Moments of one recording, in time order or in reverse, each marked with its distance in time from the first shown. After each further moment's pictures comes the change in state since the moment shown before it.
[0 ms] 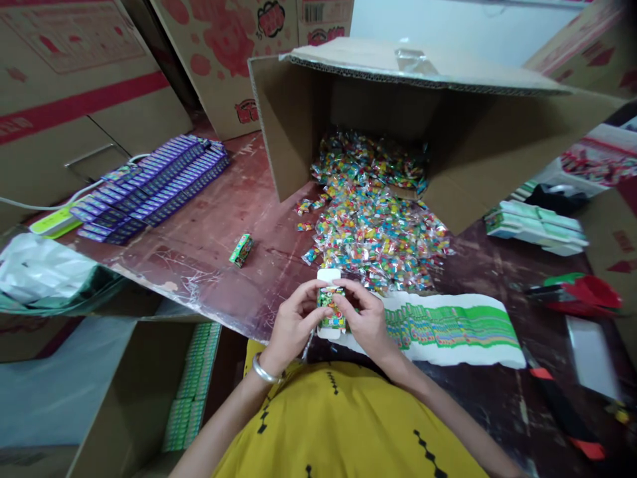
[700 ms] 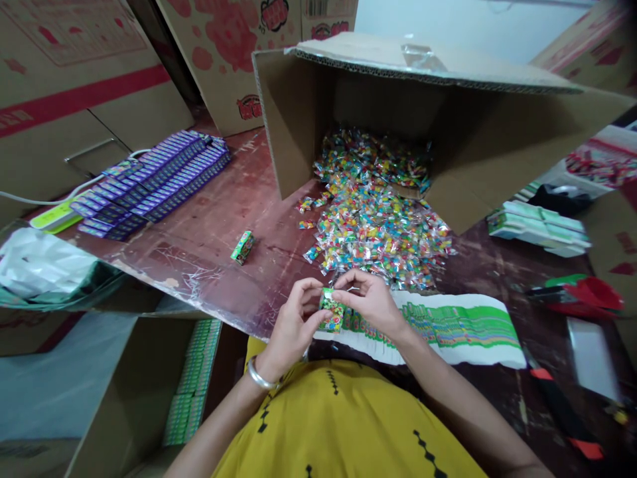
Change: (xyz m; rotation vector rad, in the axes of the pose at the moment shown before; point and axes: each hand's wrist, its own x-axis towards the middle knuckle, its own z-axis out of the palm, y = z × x) left_hand -0.006 0.007 0.000 0.007 0.001 -0.021; right_hand 0.033 -0.010 -0.019 0.254 -0.304 0.203
